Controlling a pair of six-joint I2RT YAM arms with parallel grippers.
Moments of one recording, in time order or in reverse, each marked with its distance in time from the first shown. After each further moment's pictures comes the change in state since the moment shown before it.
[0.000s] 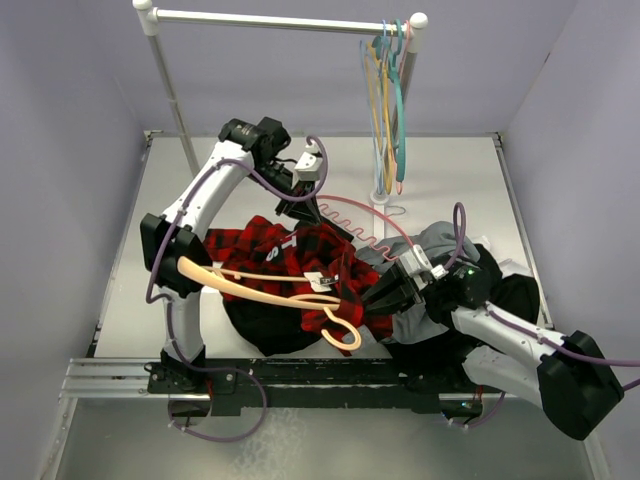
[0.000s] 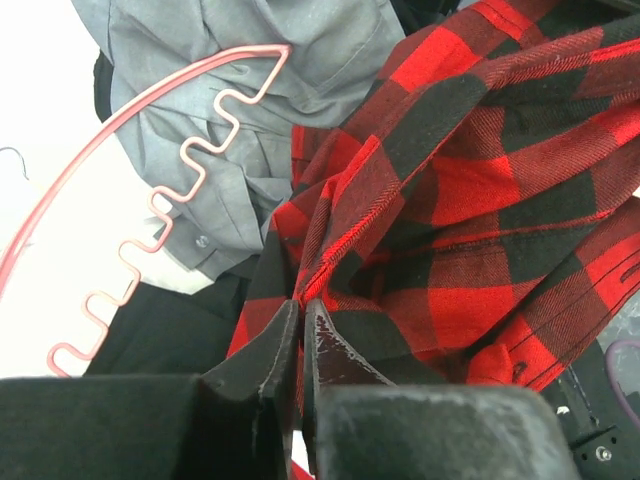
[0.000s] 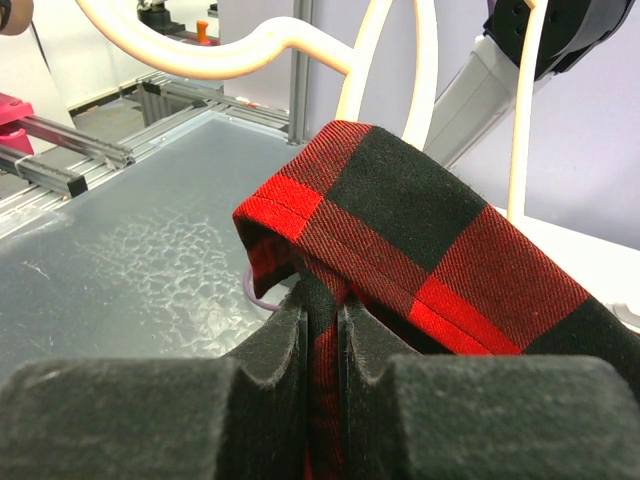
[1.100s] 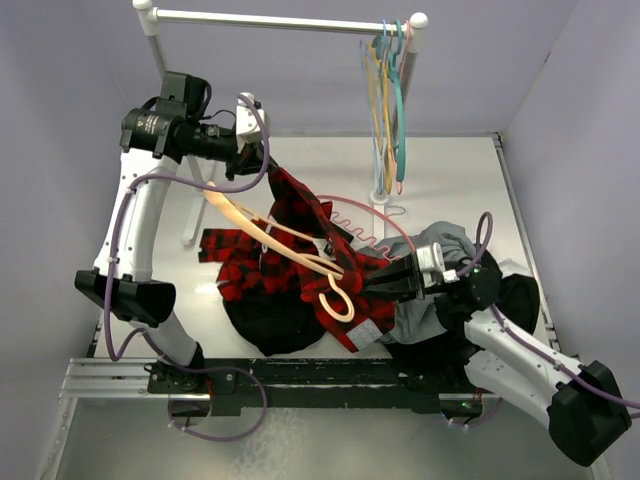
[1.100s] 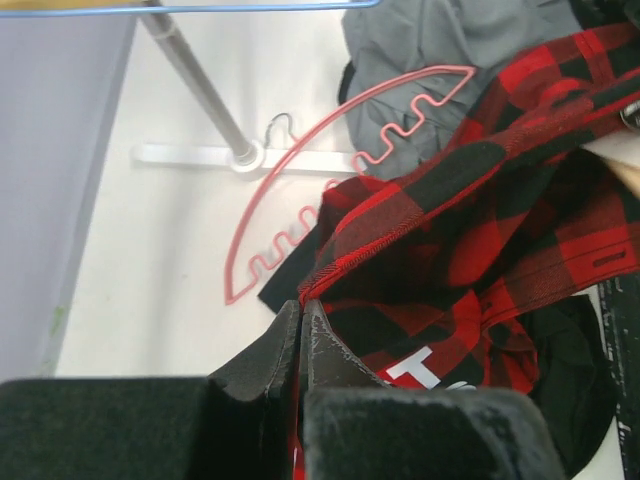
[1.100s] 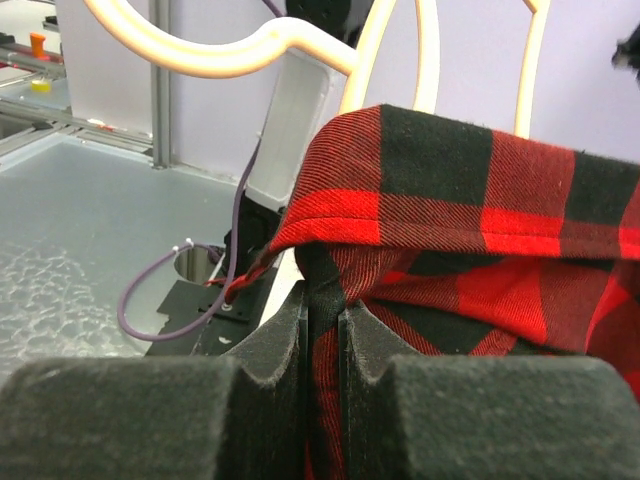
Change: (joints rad) left arm 0.218 -0.296 0.093 0.204 -0.142 -0.296; right arm -0.051 -0.165 -0.030 -0.240 0.209 -0.291
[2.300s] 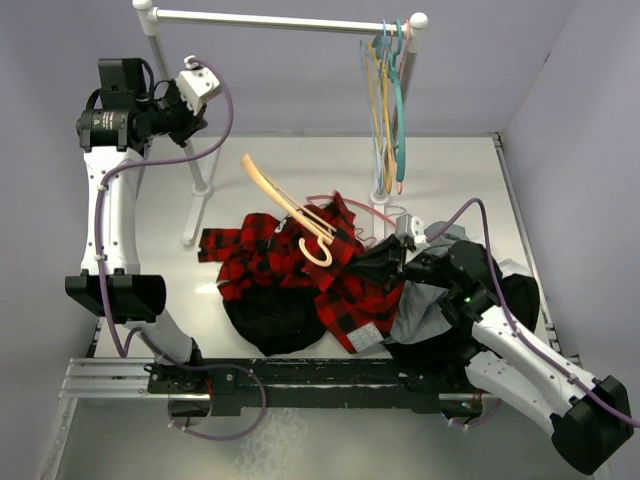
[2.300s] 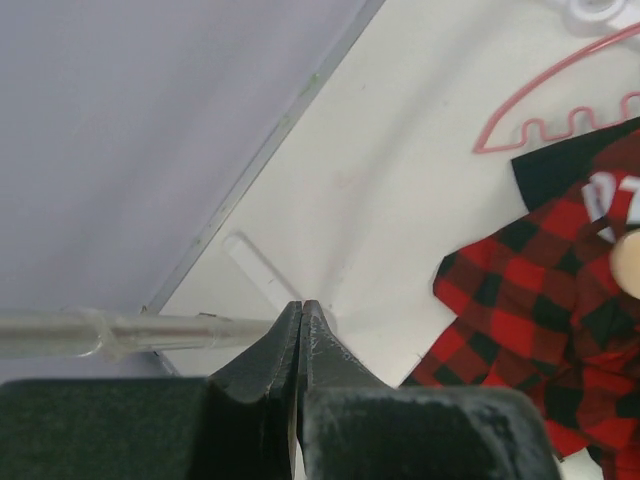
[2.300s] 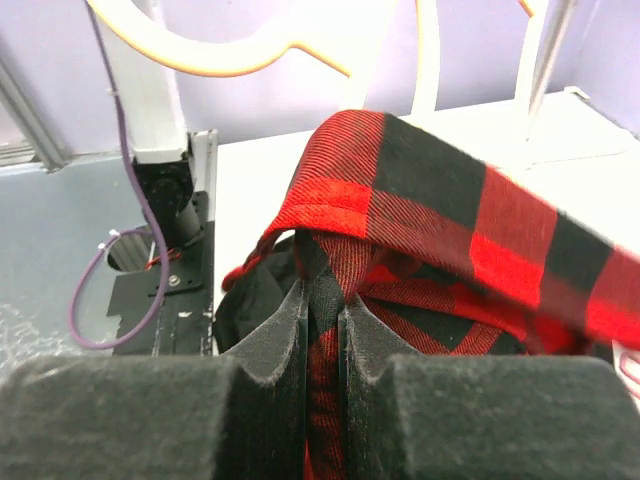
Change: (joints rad) left arm 0.243 -0.018 0.006 0.285 -0.444 -0.213; right arm 0.001 -0.061 0.113 -0.724 0.300 -0.229
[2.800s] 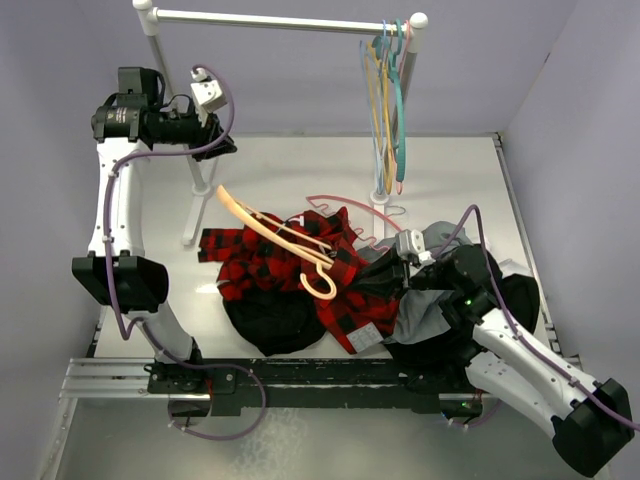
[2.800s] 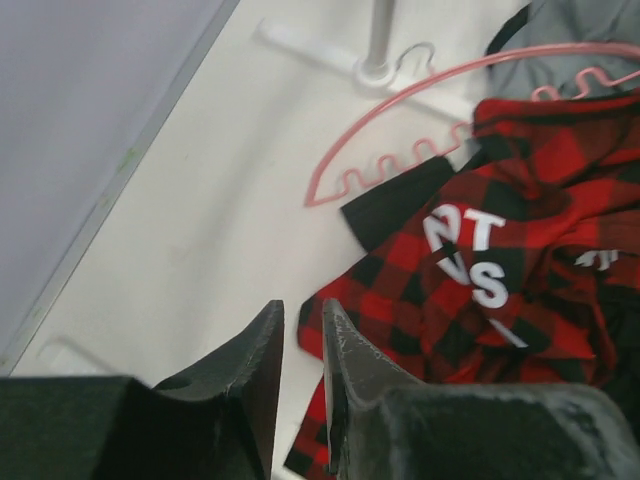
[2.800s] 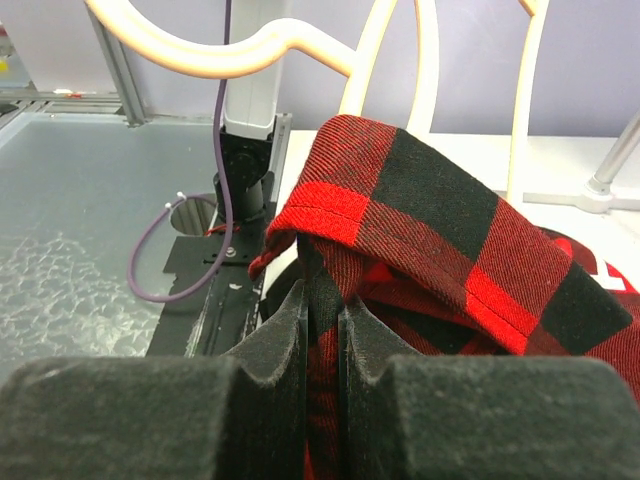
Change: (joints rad) left arm 0.019 0.085 -0.042 -0.088 0.316 0.026; right arm 0.000 -0.023 -0.019 0.051 -0.219 -0.010
